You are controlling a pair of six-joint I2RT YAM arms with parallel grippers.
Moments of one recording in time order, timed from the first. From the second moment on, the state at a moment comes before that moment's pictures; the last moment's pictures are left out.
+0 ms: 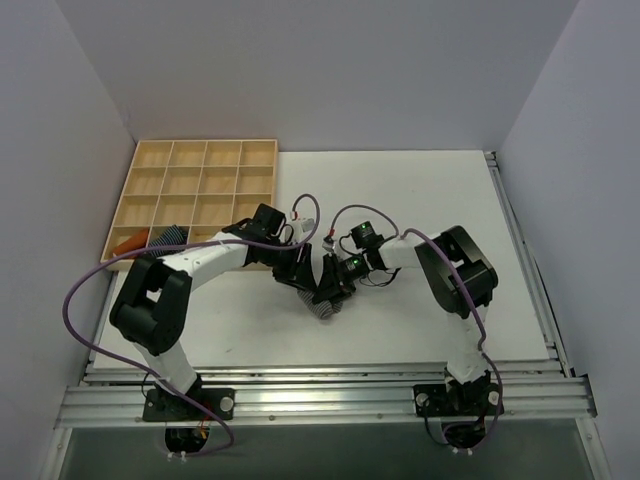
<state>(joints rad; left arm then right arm) -0.53 1.73 1.11 -0.45 0.65 -0.29 0.51 2.02 1.03 -0.13 -1.06 0.46</state>
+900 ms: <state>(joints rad) -0.54 1.57 0.96 -0.41 0.47 -0.36 0.49 2.08 0.79 0.54 -1.17 0.94</state>
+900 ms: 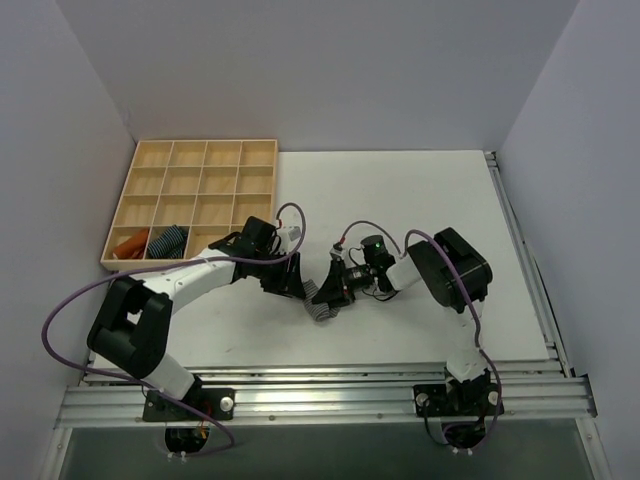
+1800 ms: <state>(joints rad) -0.52 1.57 0.83 -0.27 0.41 -0.62 0.50 2.30 0.60 1.52 -0.99 1.52</state>
